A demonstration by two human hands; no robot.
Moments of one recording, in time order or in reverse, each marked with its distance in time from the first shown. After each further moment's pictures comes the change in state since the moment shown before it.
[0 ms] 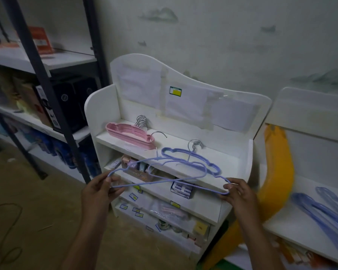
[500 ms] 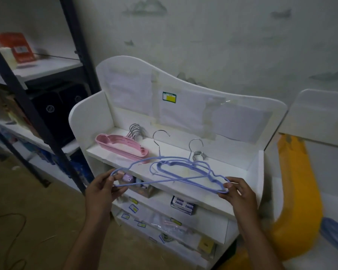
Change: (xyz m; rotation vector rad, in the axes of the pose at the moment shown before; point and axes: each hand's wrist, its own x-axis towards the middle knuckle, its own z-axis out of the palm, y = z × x) left_hand 0.088 -0.009 0.087 0.023 0.022 -0.012; right_hand 0.115 0.022 0.021 0.091 0.009 0.069
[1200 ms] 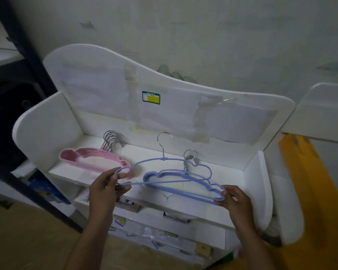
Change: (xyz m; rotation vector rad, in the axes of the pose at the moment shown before) left_hand 0.116 -0.037 0.068 0.022 -0.225 -0.074; right_hand 0.068 0.066 0.017 -0.122 0.194 0.104
